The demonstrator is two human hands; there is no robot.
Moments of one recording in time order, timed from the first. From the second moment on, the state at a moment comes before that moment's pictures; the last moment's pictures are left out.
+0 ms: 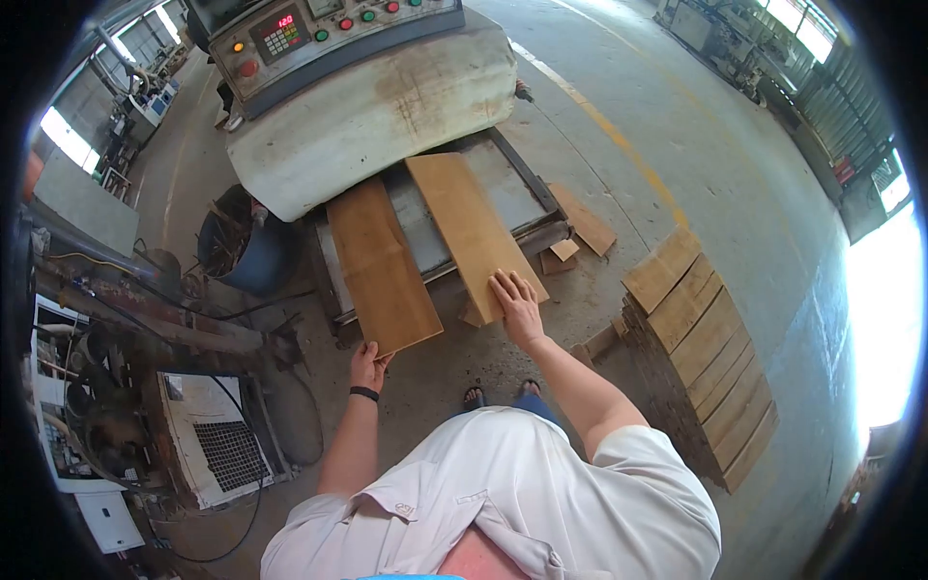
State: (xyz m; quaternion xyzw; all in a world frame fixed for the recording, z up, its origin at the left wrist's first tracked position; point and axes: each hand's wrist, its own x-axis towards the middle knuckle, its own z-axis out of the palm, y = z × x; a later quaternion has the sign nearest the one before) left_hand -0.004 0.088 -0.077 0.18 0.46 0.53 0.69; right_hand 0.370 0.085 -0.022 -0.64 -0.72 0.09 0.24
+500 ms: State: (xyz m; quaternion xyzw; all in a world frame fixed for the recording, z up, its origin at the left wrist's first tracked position) left_hand 0.083 0.103 -0.013 0.72 0.68 0.10 0.11; right_hand 0.415 0.163 -0.023 -0.54 -0.83 0.14 0.05
